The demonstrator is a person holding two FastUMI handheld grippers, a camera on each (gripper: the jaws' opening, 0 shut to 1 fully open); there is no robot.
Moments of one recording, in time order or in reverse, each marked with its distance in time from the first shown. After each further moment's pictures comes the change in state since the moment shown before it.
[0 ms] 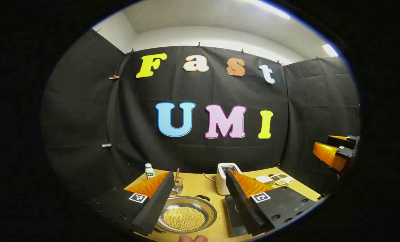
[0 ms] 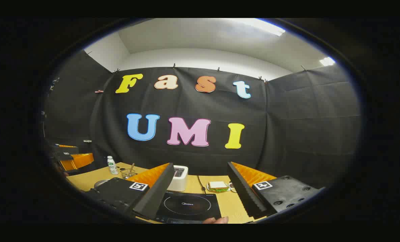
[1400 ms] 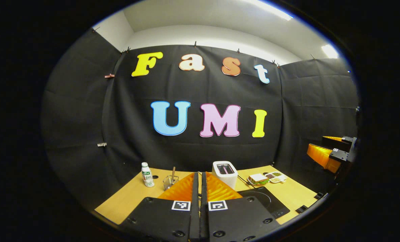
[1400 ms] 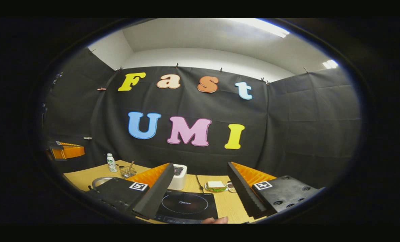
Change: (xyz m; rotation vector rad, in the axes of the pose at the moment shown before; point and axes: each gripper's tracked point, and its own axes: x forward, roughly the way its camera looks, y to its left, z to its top) left arm -0.012 0.001 -0.010 -0.020 0.052 -0.057; right arm -0.008 0.004 0.003 -0.035 0.009 0.009
